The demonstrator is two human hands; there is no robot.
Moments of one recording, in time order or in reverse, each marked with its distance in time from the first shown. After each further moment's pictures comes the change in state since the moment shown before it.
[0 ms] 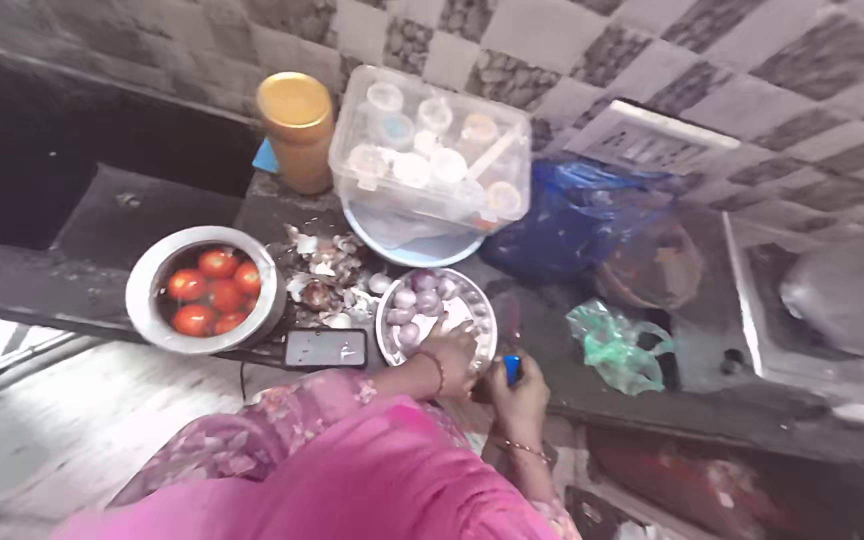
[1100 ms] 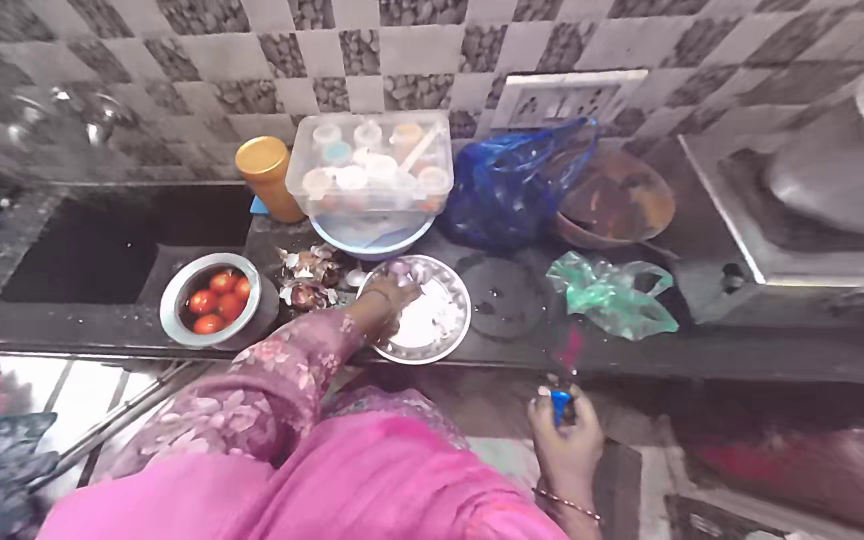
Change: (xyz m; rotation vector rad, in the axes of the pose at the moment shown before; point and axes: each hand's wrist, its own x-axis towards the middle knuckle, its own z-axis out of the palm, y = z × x) left_hand 0.007 -0.031 -0.033 0.285 0.001 -0.422; right_hand -0.091 0.075 -0.066 0.360 0.260 0.139
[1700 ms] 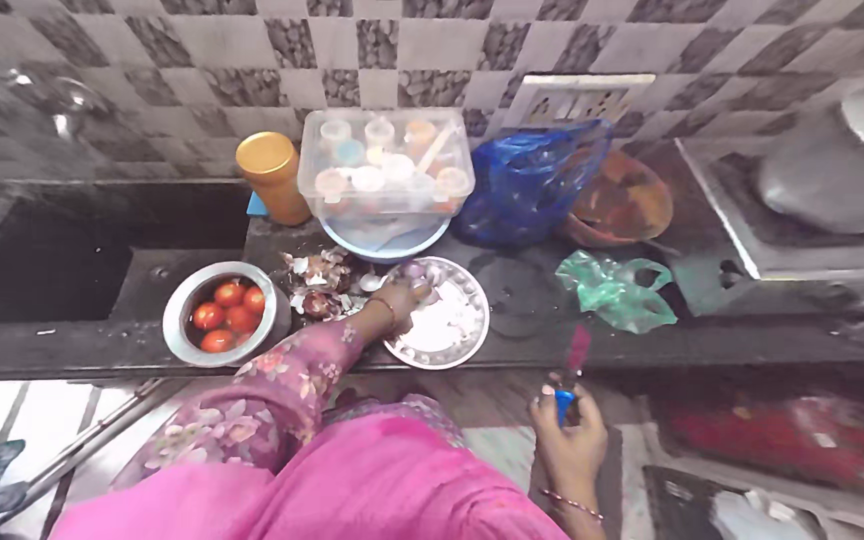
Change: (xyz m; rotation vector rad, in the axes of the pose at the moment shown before) left_hand 0.004 -0.031 0.011 -0.066 0.054 0.150; right_hand -0.021 -0.039 0.030 0.003 0.042 -0.008
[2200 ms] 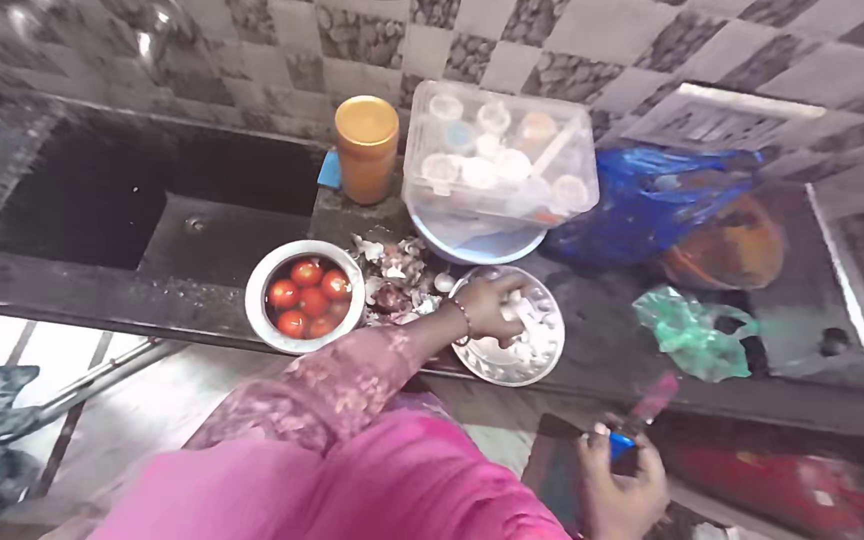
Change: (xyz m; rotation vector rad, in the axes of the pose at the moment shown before) left_hand -0.058 -0.022 -0.039 -0.743 0.228 0.281; right_hand -0.037 -0.074 0.048 -0.078 0.022 -0.005
